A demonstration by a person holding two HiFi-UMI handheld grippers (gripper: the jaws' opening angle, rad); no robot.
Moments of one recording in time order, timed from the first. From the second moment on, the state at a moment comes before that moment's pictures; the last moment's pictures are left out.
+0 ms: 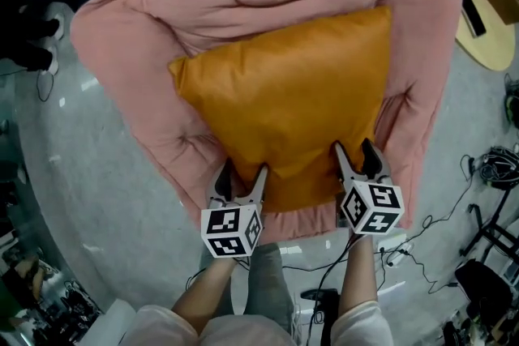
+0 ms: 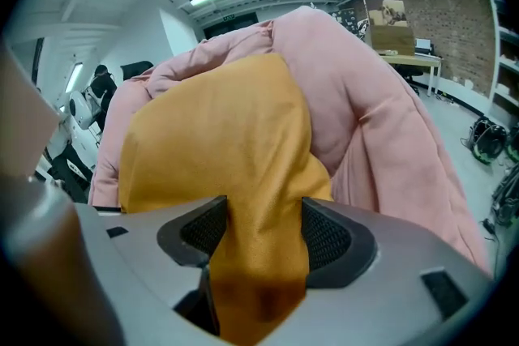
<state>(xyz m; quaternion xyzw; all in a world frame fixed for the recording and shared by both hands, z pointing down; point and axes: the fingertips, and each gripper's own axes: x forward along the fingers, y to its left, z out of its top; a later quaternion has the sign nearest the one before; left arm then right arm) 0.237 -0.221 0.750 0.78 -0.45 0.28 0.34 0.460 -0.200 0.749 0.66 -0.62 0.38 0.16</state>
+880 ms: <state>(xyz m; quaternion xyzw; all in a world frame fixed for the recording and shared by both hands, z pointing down) 0.258 -0.241 0.815 0.77 -0.43 0.30 0.37 0.456 -0.217 0.797 0.67 -0.61 0.40 0.14</state>
